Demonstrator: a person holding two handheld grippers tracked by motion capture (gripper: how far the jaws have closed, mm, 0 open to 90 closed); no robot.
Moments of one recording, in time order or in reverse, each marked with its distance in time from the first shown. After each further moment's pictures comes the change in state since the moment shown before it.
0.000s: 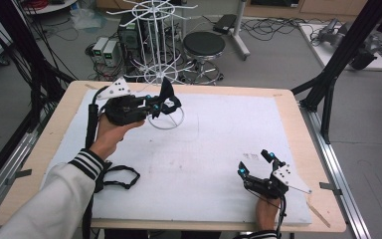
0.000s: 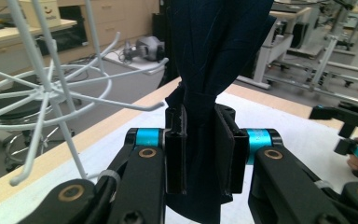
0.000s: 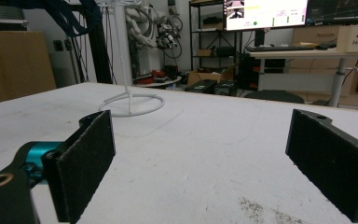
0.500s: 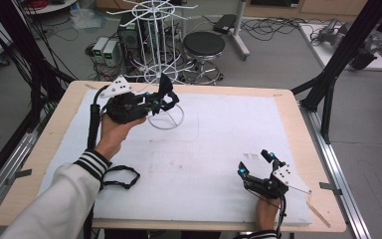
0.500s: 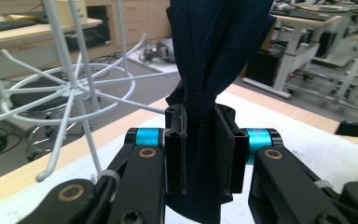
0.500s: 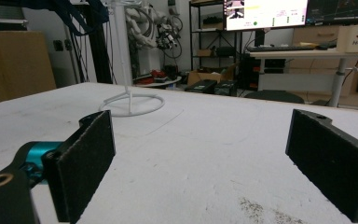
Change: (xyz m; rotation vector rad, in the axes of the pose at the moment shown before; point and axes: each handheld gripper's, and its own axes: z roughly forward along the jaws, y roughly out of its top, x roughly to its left) left arm -0.001 -0.001 0.005 -0.012 0.104 -0.042; right arm 0.000 0.000 0.000 0.002 0.001 0.001
